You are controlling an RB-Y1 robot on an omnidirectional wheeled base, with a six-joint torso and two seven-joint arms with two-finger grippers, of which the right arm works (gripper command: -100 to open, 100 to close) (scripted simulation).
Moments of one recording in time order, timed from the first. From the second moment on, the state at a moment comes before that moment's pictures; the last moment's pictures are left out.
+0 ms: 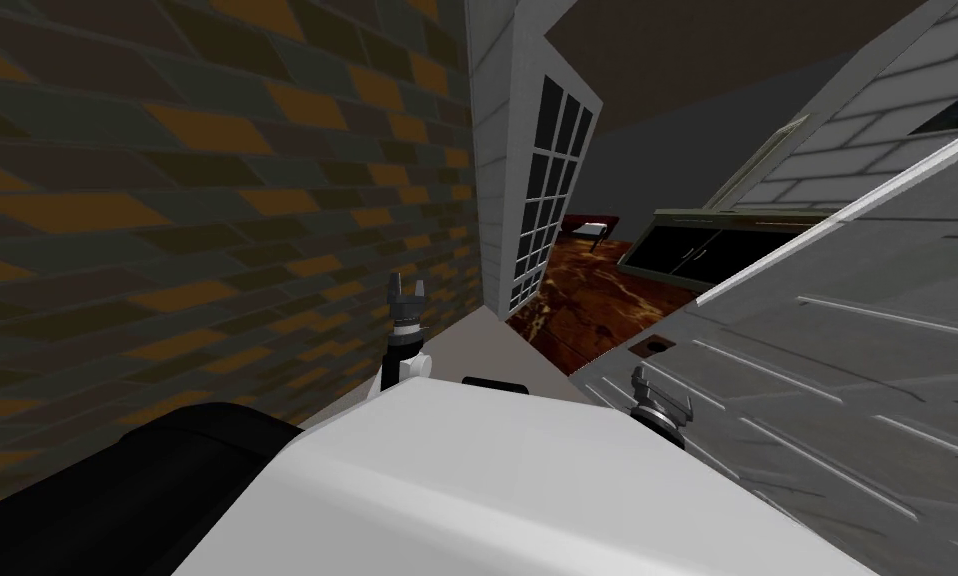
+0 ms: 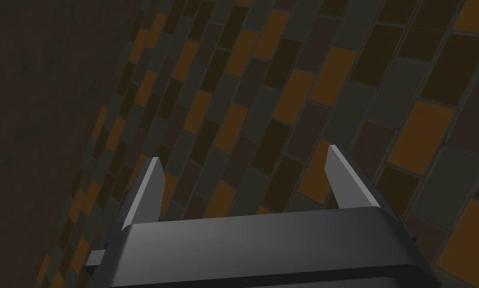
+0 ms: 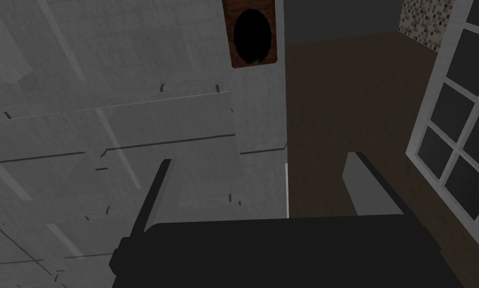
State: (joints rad) arm 0.11 -0.33 -0.32 -0.60 -0.56 -0.92 1.47
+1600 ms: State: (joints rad) arm 0.08 -0.34 -0.34 -0.51 -0.59 -0.94 1.54
